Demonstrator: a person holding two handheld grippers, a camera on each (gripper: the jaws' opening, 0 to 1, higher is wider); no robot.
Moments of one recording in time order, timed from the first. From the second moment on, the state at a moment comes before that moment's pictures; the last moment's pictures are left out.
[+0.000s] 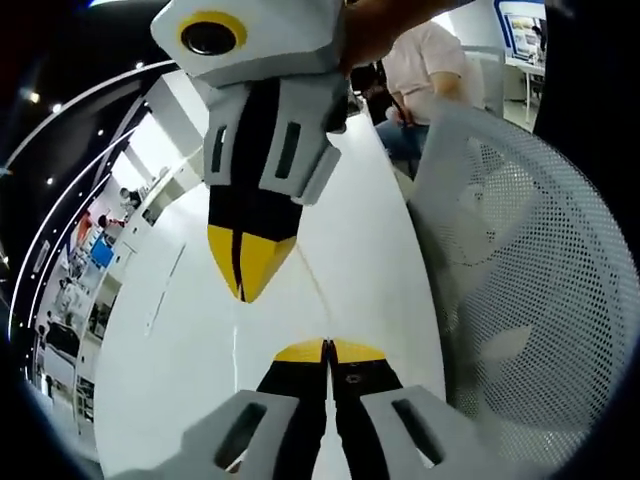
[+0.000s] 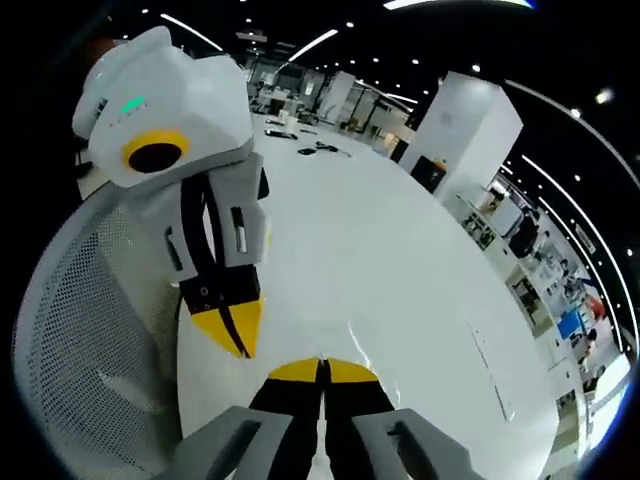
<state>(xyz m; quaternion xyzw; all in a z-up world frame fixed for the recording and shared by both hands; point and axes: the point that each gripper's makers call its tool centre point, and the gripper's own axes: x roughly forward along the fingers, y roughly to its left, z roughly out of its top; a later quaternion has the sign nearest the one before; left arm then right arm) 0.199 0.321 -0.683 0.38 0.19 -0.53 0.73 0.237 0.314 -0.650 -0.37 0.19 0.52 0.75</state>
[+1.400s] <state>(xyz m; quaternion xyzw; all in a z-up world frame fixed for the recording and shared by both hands) 0.206 0.318 -0.683 0.38 0.19 -0.52 0.74 0.269 0.305 -0.619 -0.35 0.16 0.47 0.80</state>
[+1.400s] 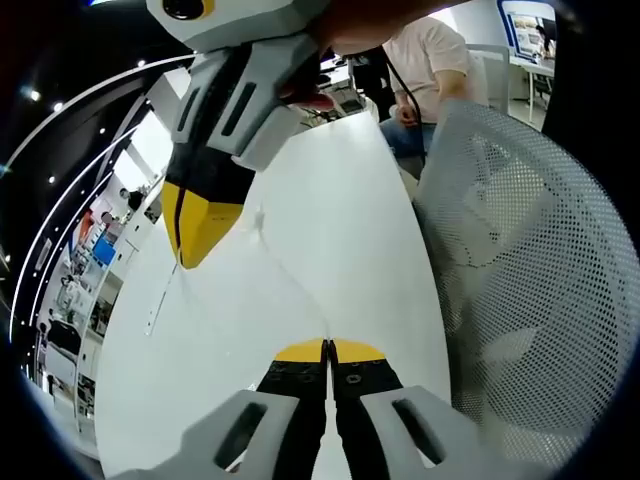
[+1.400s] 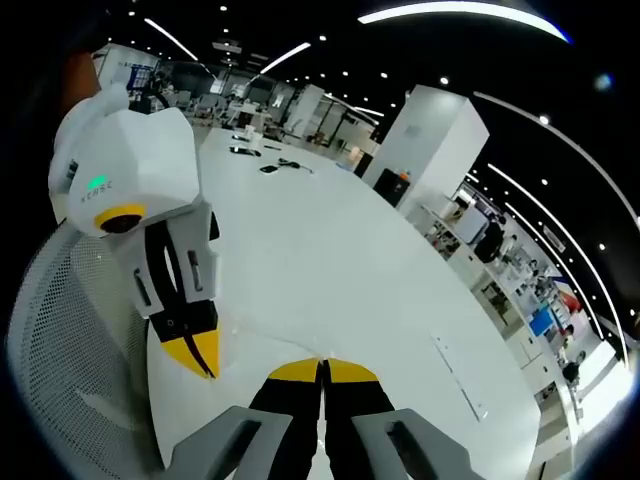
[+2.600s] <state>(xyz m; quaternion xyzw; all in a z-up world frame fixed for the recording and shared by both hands) 0.218 0.335 -0.695 0.28 0.26 -0.46 0.80 0.258 0.294 -0.679 -0.37 0.22 0.49 0.76</state>
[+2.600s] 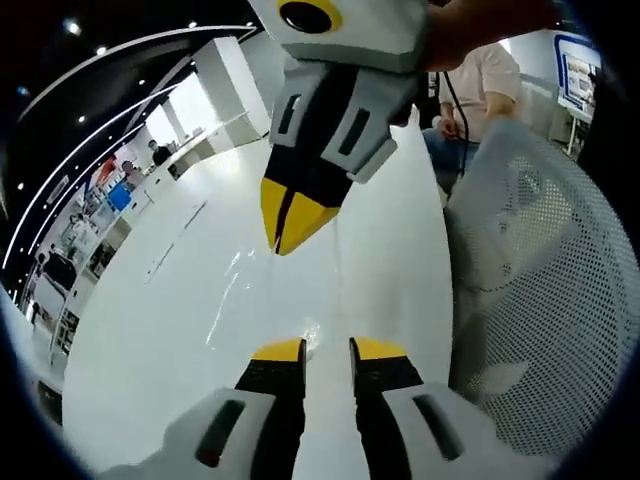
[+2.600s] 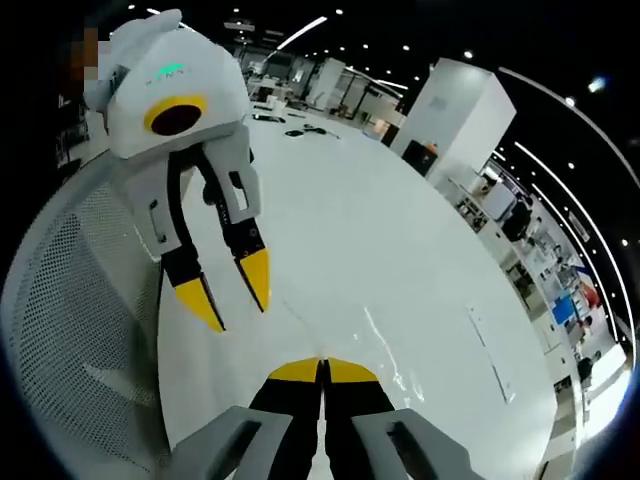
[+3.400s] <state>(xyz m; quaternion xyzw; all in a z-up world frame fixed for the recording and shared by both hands) 0.219 0.378 -0.695 0.12 0.30 -0.36 0.87 0.296 0.271 -0.707 -0.42 0.24 0.48 0.73</state>
